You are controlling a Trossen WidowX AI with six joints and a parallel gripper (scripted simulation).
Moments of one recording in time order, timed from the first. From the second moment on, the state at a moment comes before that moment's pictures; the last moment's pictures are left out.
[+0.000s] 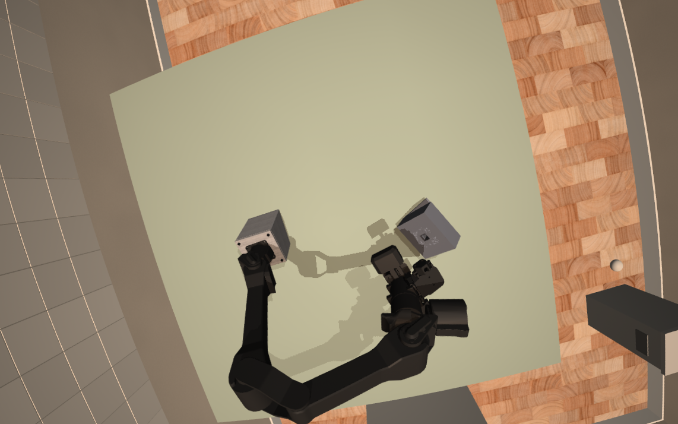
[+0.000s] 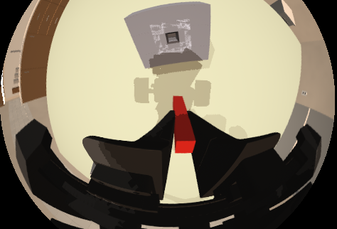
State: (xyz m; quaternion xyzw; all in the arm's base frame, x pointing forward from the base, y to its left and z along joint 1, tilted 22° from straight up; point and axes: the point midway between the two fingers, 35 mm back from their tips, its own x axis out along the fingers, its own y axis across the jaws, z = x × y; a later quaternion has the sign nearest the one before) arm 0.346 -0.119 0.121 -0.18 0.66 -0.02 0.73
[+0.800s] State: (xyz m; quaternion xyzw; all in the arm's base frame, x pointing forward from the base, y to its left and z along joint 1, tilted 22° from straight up) arm 0.347 -0.120 0.119 -0.07 0.62 -0.08 0.78
